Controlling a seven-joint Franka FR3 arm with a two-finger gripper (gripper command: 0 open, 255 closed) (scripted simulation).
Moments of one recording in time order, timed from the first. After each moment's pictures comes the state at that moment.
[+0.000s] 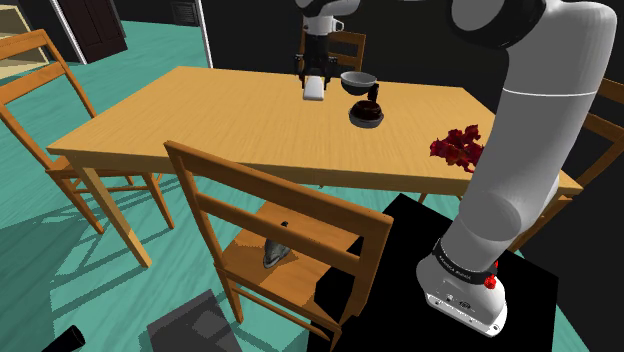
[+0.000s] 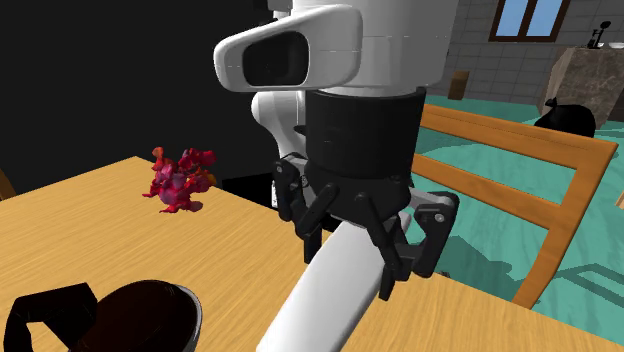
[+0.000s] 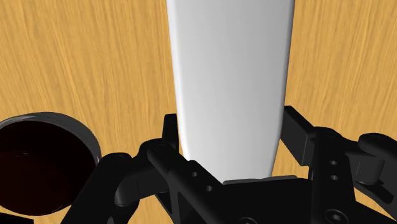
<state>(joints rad) -0.17 0.24 -0.03 -1.58 0.01 1.81 0.68</state>
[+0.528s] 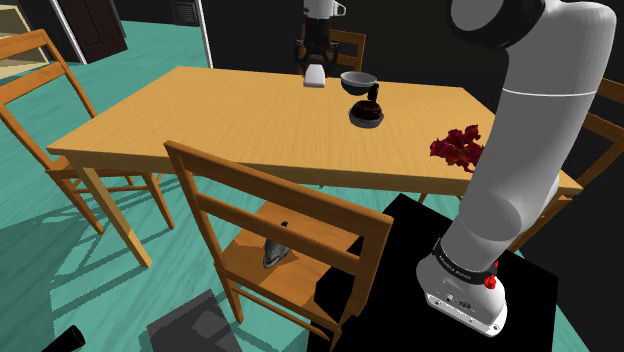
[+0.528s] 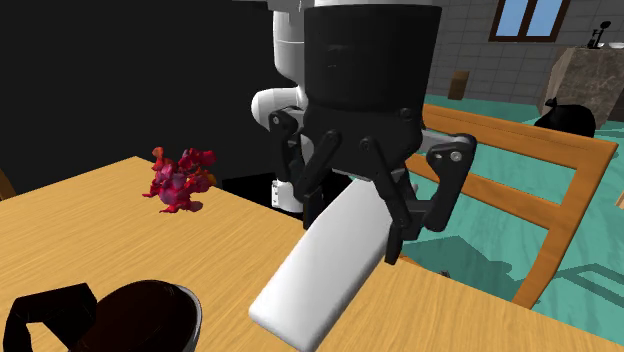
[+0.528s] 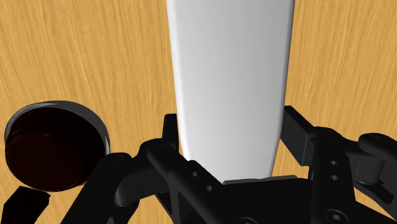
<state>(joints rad) -0.17 0.24 -0.04 -1.47 0.01 1.71 0.68</state>
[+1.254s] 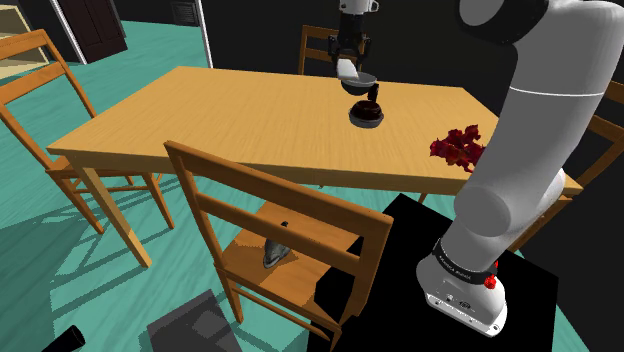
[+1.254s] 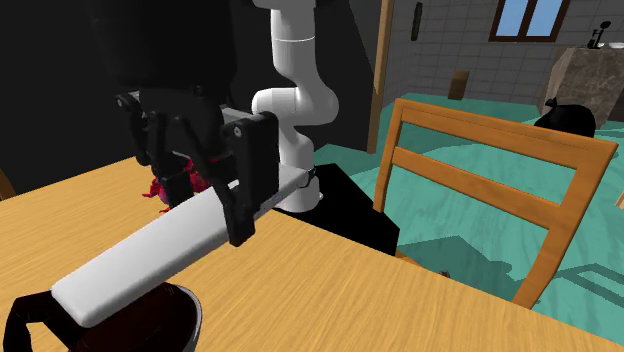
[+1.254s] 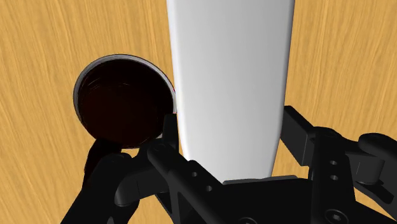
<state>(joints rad) -0.29 0.21 -0.11 -1.50 0.02 1.69 0.48</state>
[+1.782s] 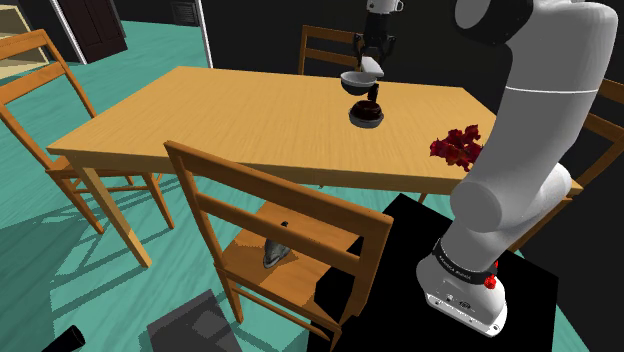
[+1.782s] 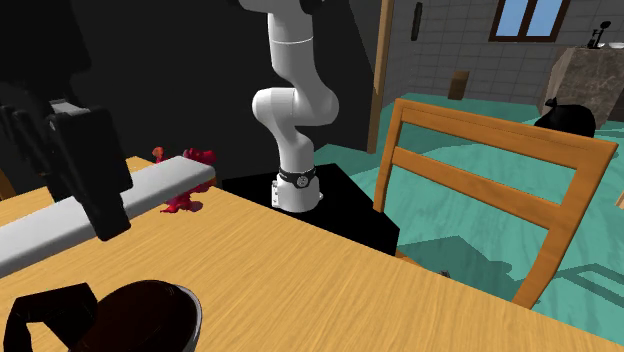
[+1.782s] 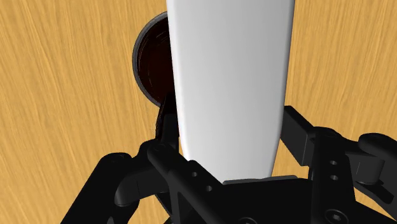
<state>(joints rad) -0.40 0.25 -0.18 -1.43 0.04 1.67 0.31</state>
